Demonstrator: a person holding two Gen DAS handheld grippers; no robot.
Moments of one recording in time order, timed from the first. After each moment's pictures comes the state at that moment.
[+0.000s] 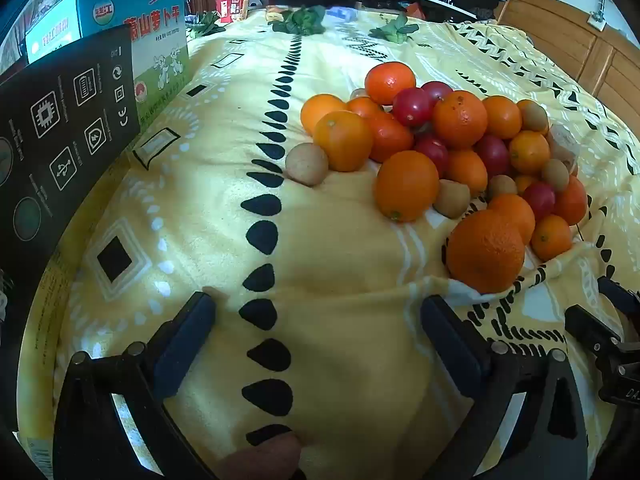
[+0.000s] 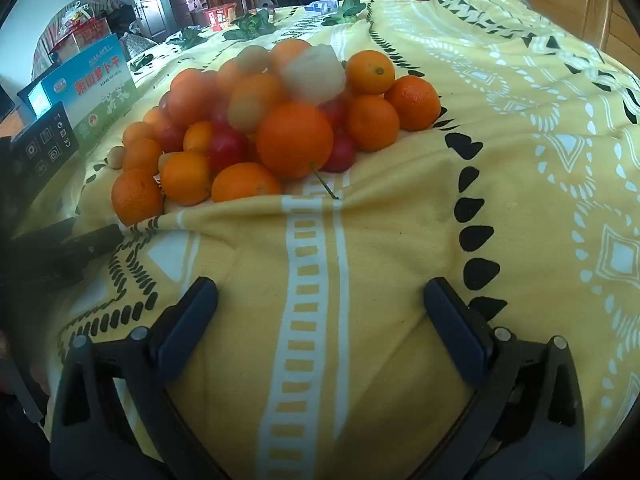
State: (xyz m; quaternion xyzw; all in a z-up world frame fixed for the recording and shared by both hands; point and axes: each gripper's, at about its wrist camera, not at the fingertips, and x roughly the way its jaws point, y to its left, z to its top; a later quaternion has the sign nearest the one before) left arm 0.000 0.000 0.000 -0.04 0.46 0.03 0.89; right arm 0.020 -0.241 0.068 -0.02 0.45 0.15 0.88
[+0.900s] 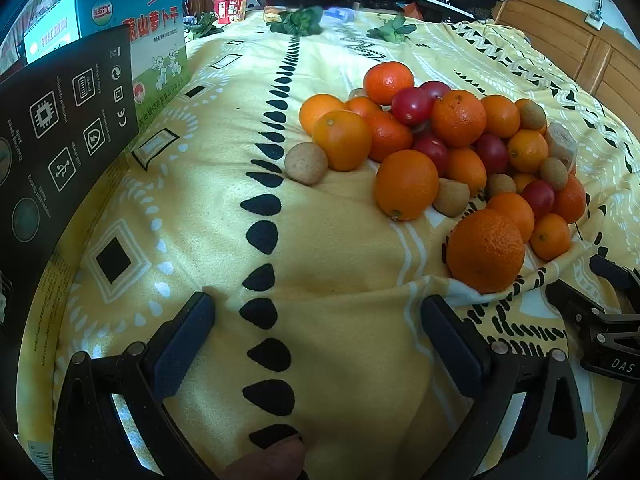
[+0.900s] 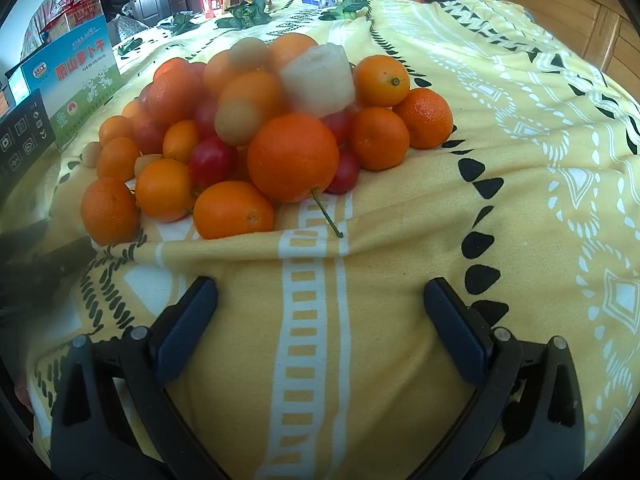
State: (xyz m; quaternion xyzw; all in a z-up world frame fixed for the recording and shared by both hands) left arm 0.001 0.001 0.000 -0.05 0.45 0.02 0.89; right arm 0.040 -0.228 0.067 -0.06 0.45 0.12 0.88
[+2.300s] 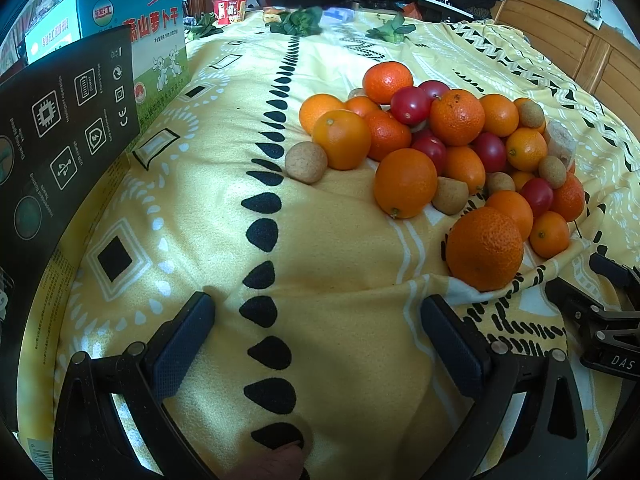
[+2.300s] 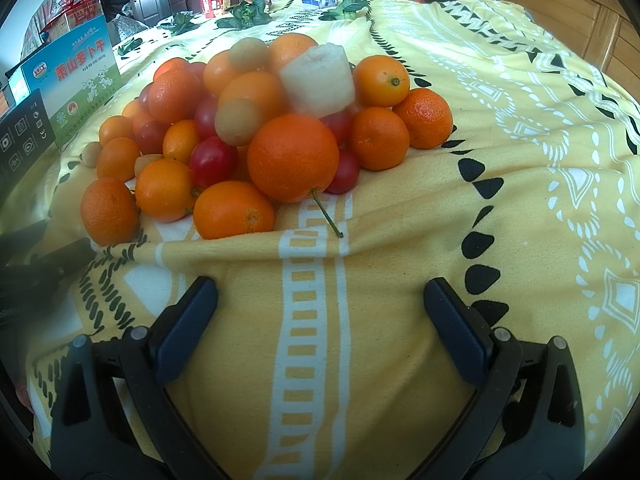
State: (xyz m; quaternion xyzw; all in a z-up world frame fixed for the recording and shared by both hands) left arm -0.007 -0.004 0.004 -0.04 0.46 0.03 0.89; right arm 0.040 -0.227 0.067 -0.06 0.45 0.12 0.88
